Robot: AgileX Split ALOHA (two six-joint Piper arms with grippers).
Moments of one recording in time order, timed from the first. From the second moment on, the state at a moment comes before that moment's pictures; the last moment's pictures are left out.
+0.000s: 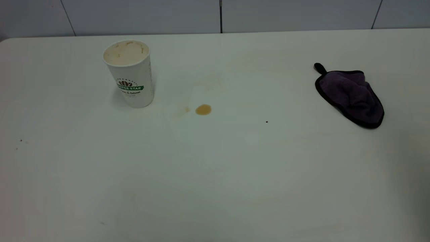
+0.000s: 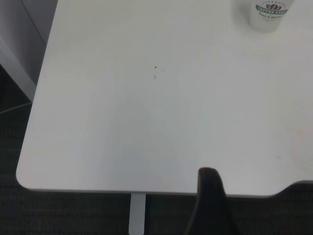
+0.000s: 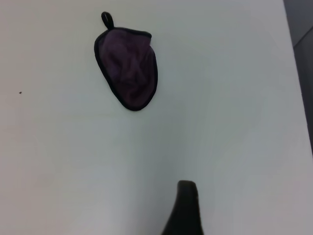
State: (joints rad) left arm 0.03 -0.02 -0.49 0.05 1.14 -0.01; right arm 0.01 0.84 -0.76 -0.09 0.82 0.00
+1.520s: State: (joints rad) left arm 0.03 -0.02 -0.49 0.05 1.14 -0.01; right arm 0.06 2.56 -1.75 -0.07 0.57 -0.10
